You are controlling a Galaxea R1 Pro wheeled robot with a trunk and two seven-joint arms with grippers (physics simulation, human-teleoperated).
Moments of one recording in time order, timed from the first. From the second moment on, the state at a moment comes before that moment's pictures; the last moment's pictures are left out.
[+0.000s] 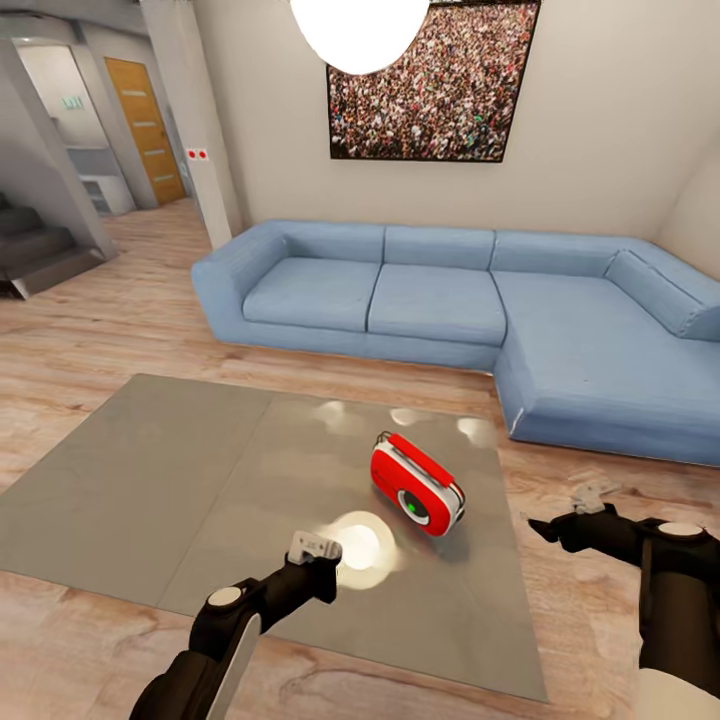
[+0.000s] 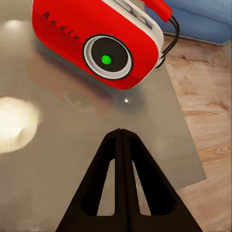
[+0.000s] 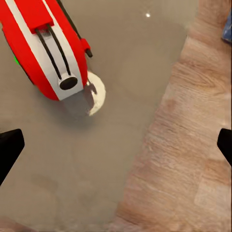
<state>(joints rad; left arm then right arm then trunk) -0.24 -0.09 -0.18 -1.35 0.09 0.51 -0.39 -0.51 0.02 -0.66 -1.51 0.96 0.53 1.15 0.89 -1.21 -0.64</state>
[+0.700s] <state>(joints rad) -0.21 0.06 -0.18 -1.19 0.11 0.53 -0.47 -0.49 0.01 -1.14 -1.23 1.22 0.16 1.06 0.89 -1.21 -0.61</state>
